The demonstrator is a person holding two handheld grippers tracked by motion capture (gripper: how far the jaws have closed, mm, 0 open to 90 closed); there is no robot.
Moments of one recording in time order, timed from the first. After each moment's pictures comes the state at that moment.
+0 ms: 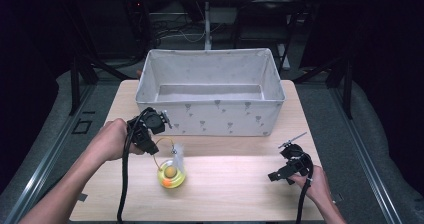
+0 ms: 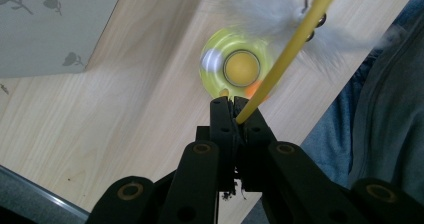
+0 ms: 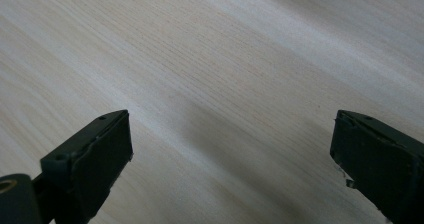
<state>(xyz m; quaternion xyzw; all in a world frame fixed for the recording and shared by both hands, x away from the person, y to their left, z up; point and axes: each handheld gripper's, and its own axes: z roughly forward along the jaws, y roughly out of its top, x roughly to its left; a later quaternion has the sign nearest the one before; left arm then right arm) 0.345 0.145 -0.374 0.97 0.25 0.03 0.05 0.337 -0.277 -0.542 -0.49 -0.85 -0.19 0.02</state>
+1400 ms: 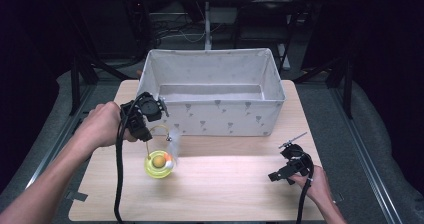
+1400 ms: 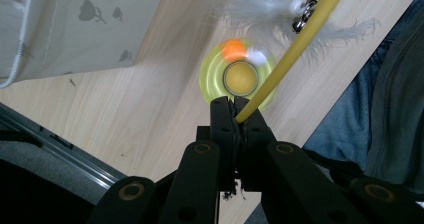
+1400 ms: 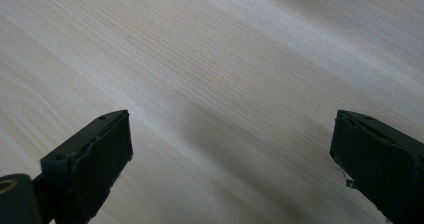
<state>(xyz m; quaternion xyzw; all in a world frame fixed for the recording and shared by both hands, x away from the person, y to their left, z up) 0.346 0.146 -0.321 0.97 0.22 0.08 0.02 0.337 -0.278 -0.542 -0.49 -0.85 -0.19 0.02</state>
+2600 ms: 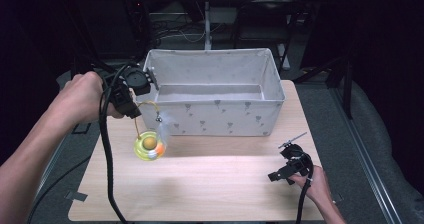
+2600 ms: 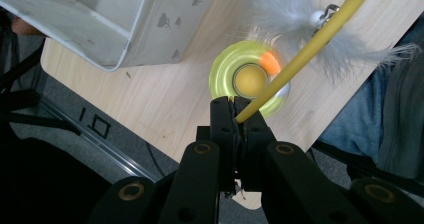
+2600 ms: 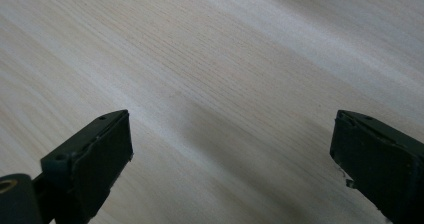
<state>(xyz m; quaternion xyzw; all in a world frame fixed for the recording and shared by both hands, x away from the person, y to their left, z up) 0.348 0.151 -0.247 0.96 0.23 0.13 0.02 0.338 -0.278 -0.541 -0.49 -0.85 -0.18 0.02</state>
